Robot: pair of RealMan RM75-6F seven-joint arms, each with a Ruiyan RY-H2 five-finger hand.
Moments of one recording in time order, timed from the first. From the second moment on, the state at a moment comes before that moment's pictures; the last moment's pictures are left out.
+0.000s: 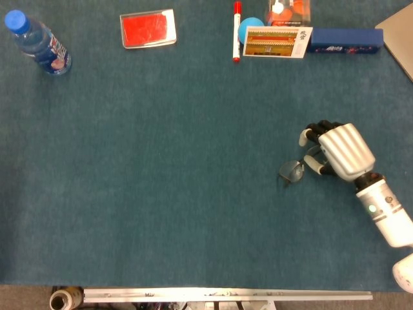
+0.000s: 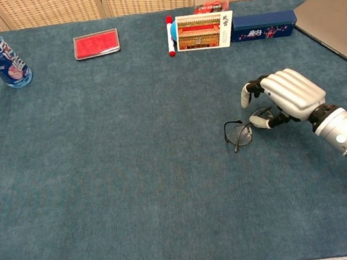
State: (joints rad) left arm -0.07 -1.11 -0.07 -1.63 1.40 1.48 0.09; right arm 0.42 -1.78 -0.01 -1.00 -1.60 1.24 0.04
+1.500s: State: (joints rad) left arm -0.07 -1.11 -0.07 -1.63 1.39 1.47 0.09; right arm 0.47 -1.56 -0.02 -1.55 -1.80 1.34 -0.20
